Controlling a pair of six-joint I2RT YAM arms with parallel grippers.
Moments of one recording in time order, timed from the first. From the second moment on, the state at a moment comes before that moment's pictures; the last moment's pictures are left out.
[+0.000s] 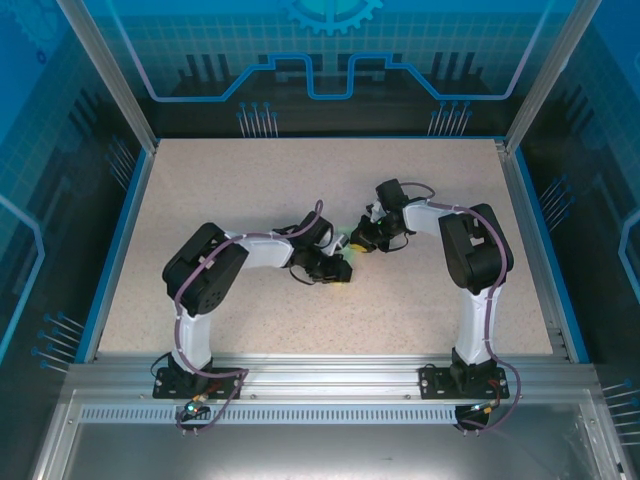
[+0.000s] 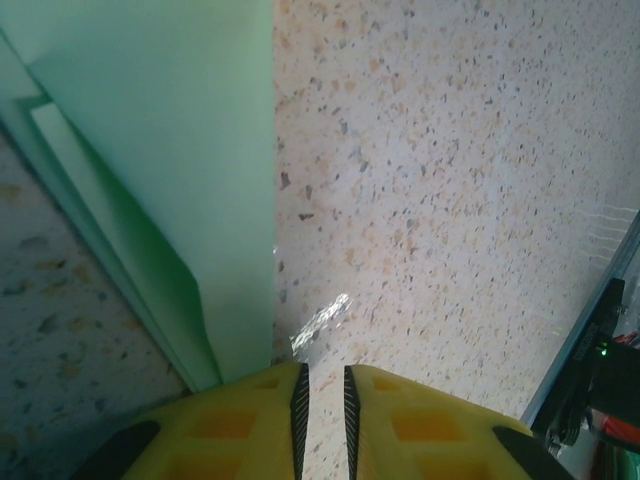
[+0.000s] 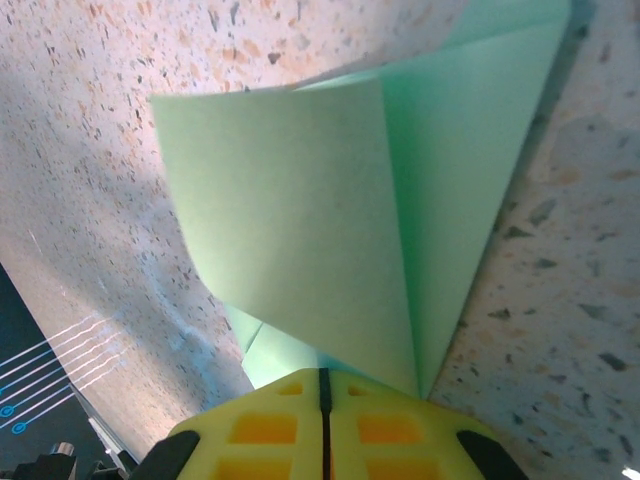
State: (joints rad) left arm -0.63 1.97 1.08 -0.18 0.63 -0.58; right arm 0.33 2.05 1.25 -0.43 -0.61 0.69
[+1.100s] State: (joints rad) left arm -0.62 1.95 1.15 -0.27 0.63 -0.59; right arm 0.34 2.05 1.26 -0.46 -0.63 0.69
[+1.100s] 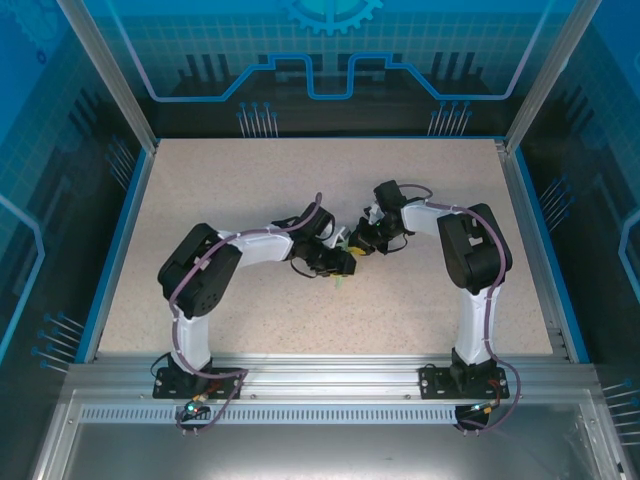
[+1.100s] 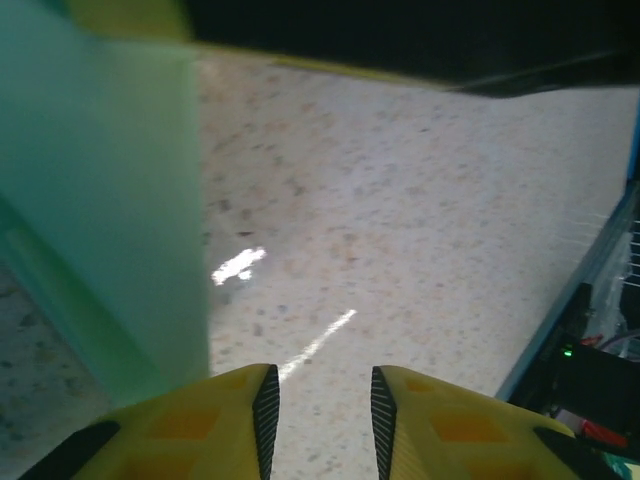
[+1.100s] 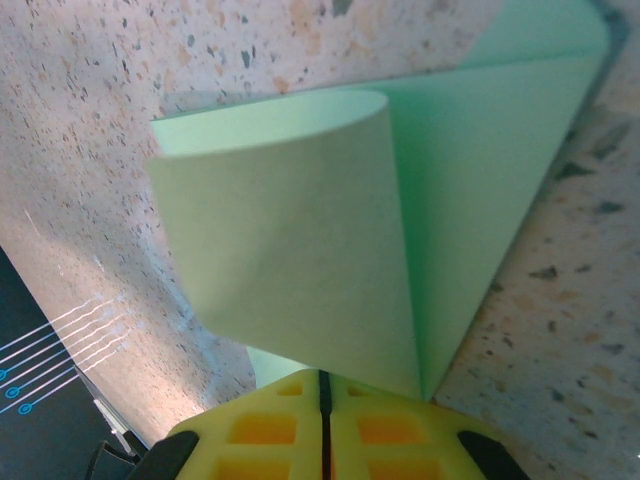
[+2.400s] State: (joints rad) left arm -0.56 1.99 1.03 -0.08 0.72 -0.64; right arm 0.42 1.96 1.11 -0.36 -0.65 0.66
